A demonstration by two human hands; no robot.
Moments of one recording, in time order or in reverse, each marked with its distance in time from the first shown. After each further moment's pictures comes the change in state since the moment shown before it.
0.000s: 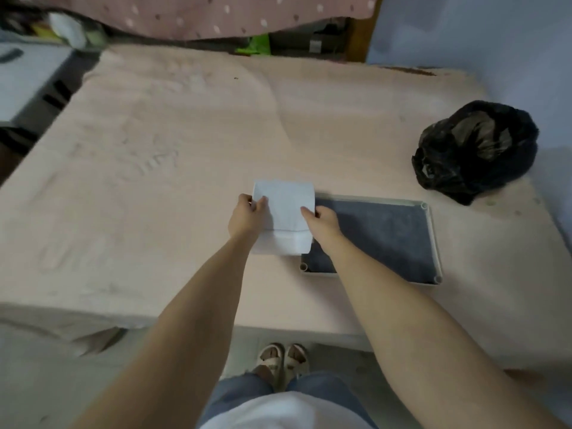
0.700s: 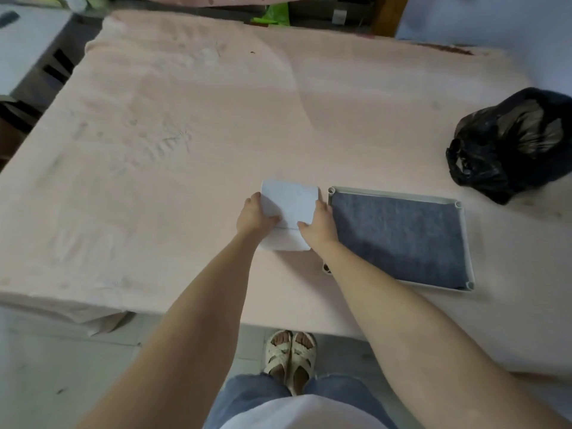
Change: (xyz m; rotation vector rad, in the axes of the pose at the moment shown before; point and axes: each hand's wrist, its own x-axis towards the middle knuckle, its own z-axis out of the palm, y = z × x) left_hand 0.031 -0.036 -0.013 0.201 -0.142 0.002; right_hand 0.014 0.006 0.062 -0.551 0.043 -0.145
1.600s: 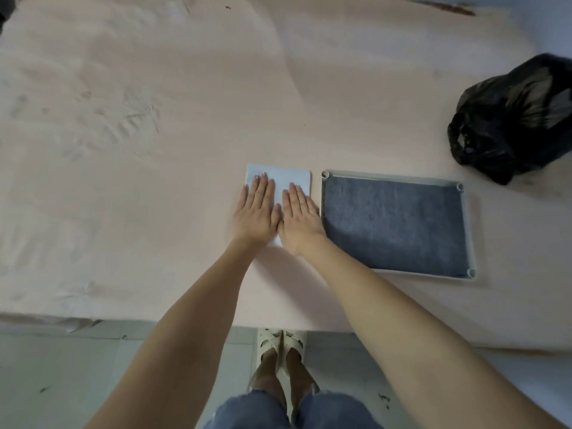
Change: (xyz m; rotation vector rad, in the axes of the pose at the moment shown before) left_hand 0.007 -0.024 0.045 0.595 0.015 0.487; right_hand 0.012 0.011 0.035 -0.918 -0.193 -0.259
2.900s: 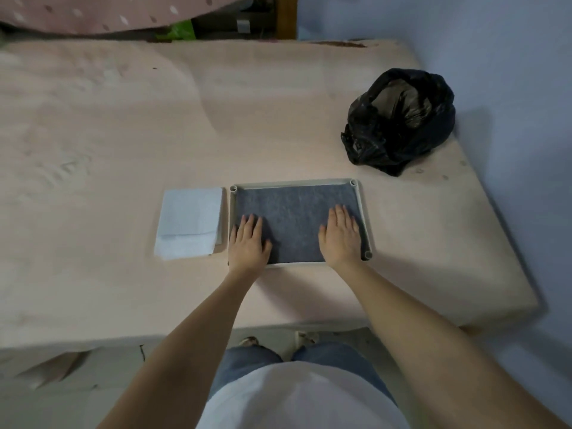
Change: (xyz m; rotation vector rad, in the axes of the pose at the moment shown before) left_hand -0.031 0.174 0.022 -0.019 0.005 -0.027; right_hand -0.115 0.225 0.046 0.299 0.264 0.385
